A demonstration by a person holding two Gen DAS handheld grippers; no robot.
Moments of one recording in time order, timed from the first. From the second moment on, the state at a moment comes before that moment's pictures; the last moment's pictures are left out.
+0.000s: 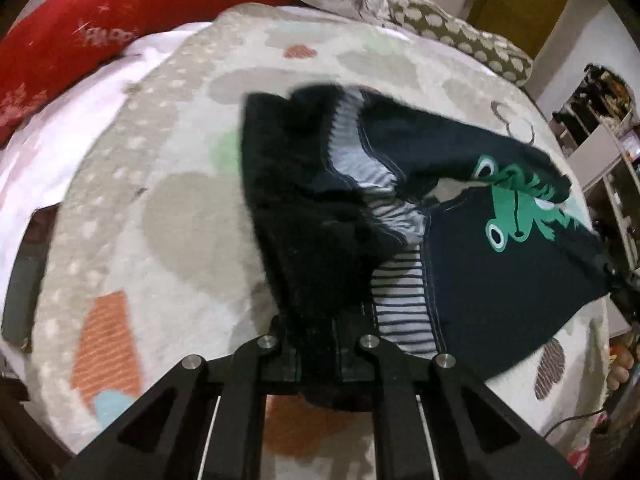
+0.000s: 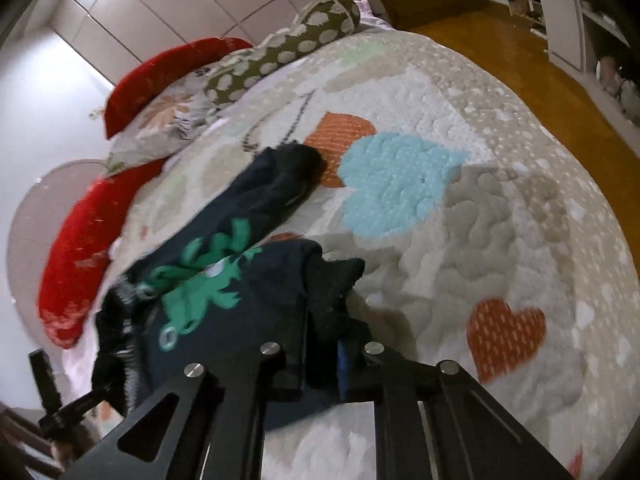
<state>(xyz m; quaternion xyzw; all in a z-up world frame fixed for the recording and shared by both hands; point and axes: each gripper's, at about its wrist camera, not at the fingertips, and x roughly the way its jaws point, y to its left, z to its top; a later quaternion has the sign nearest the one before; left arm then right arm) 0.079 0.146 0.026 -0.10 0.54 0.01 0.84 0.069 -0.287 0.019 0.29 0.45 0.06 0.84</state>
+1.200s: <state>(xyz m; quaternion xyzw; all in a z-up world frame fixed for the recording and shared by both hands) 0.019 0.171 0.048 -0.14 0.46 -0.01 0.88 0.144 -0.308 0.012 0.30 0.48 -0.02 0.82</state>
